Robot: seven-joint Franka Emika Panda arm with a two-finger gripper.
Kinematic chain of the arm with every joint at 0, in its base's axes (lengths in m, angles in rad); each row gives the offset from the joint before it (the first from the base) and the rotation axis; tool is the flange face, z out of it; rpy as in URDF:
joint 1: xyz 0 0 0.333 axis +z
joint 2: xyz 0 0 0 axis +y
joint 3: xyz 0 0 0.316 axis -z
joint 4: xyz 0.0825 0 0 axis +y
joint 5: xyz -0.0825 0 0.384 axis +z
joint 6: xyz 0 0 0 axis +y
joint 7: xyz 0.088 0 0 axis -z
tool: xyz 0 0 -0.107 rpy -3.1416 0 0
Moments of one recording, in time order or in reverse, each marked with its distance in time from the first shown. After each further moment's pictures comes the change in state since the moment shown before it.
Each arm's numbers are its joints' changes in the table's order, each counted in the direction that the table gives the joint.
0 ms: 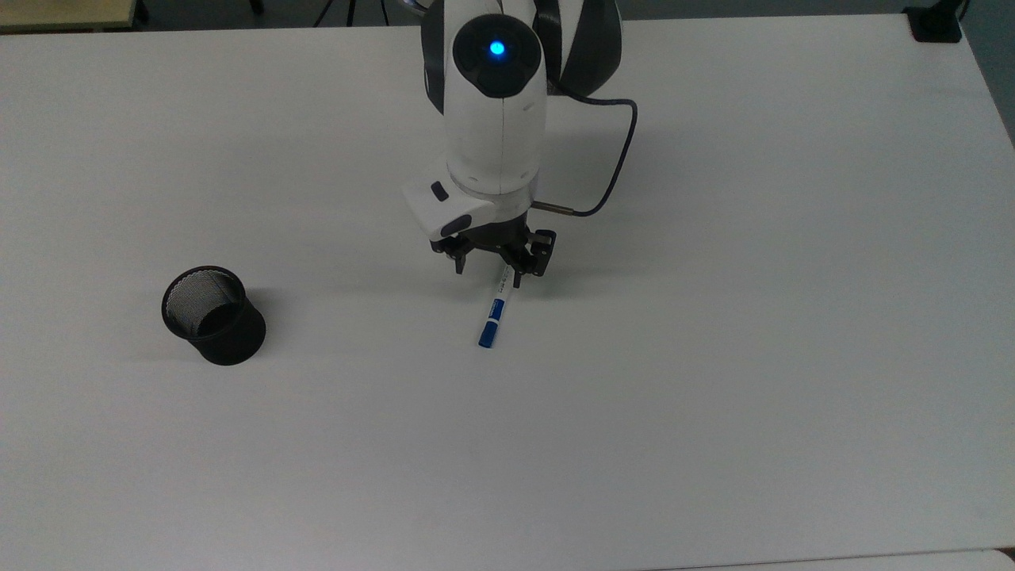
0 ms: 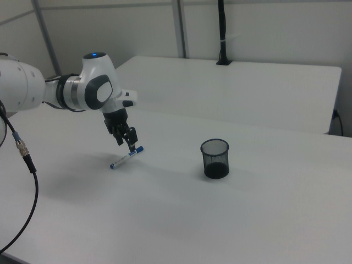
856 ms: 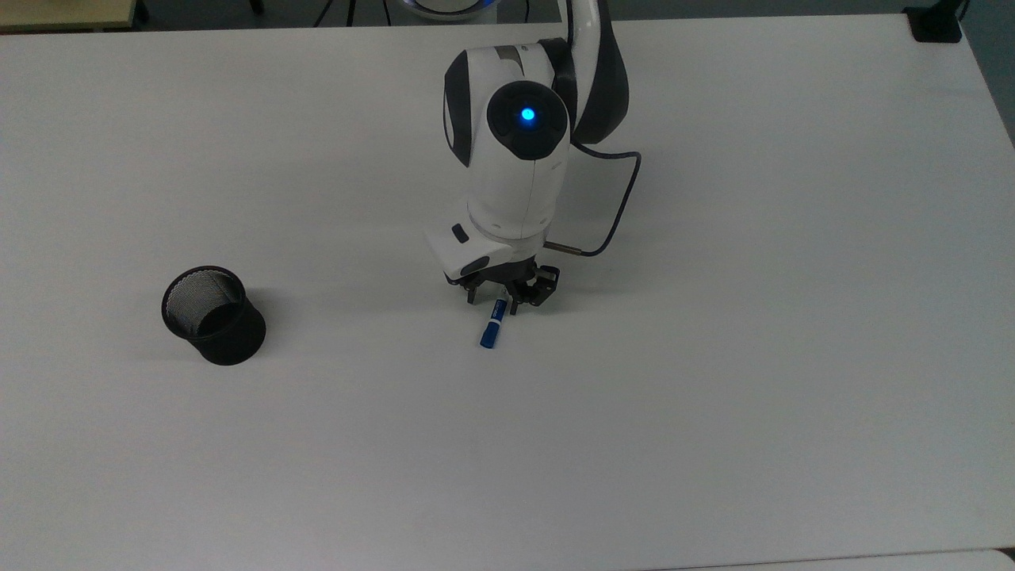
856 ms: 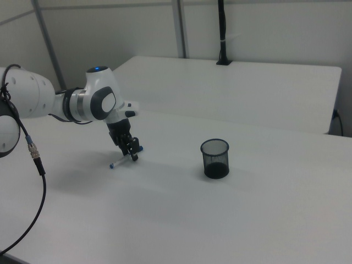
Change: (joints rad) arm 0.018 0.116 0.000 -0.046 -0.059 -0.043 0.051
